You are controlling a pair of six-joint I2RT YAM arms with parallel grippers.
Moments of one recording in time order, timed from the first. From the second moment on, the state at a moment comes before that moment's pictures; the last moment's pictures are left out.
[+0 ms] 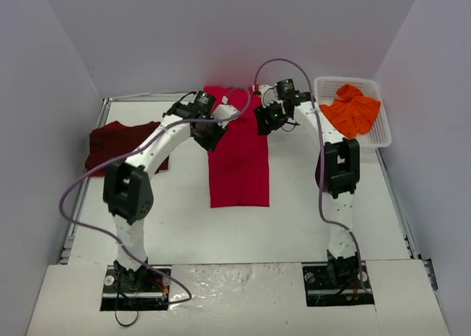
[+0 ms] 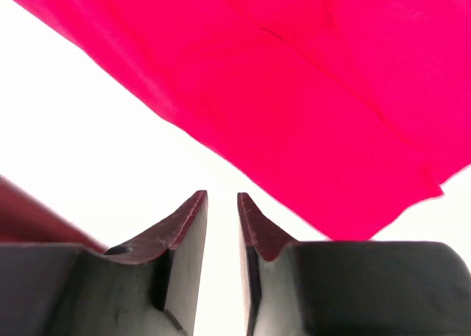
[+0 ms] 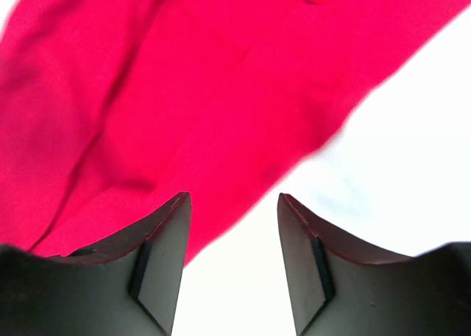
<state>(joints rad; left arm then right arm) -0.47 2.03 1.87 -0.92 0.18 0.29 0.27 2.34 2.09 -0.75 -0.39 -0.32</state>
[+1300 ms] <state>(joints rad) -0.93 1.53 0.85 -0.39 -0.10 0.68 0.07 1.73 1.32 -0.83 -0.34 -0.41</state>
